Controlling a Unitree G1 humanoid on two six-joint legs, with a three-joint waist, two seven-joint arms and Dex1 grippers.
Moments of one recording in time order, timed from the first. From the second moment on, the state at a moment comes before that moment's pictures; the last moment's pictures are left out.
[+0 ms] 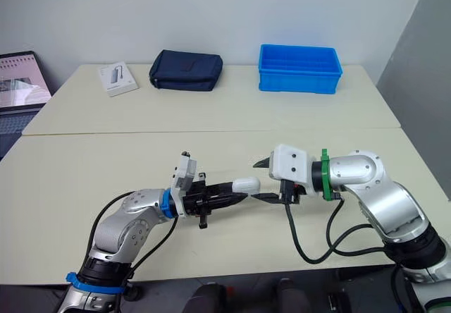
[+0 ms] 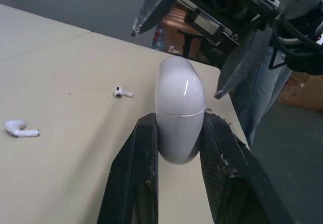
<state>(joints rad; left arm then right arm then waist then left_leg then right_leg) -0.30 0.42 -0.10 -0.13 -0.53 0.41 -1.13 -0.59 -0.74 0.26 -0.47 0.29 0.58 1.00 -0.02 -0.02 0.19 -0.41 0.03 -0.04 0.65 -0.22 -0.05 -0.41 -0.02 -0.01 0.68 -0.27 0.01</state>
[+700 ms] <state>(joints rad) -0.29 0.46 -0.13 -0.13 -0.49 0.34 -1.15 -0.66 -0.71 0.23 -0.45 0.35 0.70 1.00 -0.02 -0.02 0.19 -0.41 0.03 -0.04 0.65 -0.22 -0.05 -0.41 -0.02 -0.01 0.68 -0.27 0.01</state>
